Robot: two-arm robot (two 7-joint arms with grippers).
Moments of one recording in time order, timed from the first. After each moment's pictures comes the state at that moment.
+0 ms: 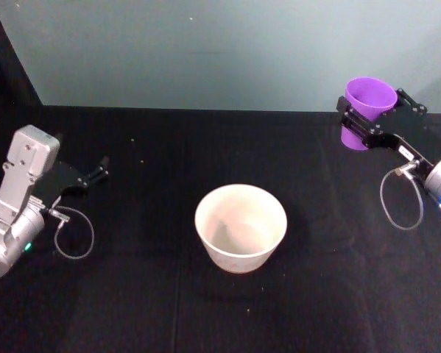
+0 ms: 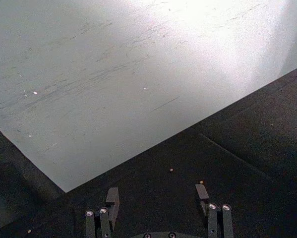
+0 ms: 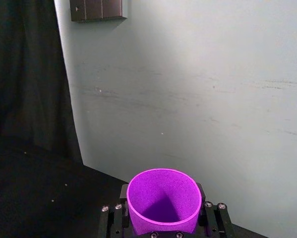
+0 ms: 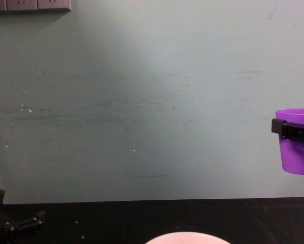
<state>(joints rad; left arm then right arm) -0.20 0.60 0.45 -1.41 -0.25 -0.12 0.03 0.17 0.50 -0.20 -1.65 0.43 0.05 0.29</state>
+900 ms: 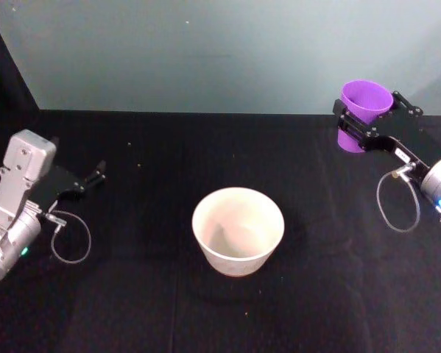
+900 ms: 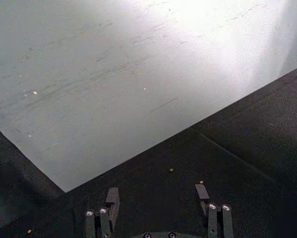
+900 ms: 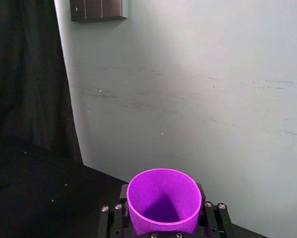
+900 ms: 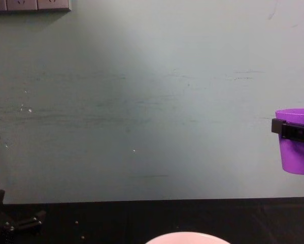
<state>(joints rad) -0.20 0.60 0.45 -1.41 -0.25 -0.12 0.03 0.17 0.50 -0.20 -1.65 0.43 0.05 0.29</state>
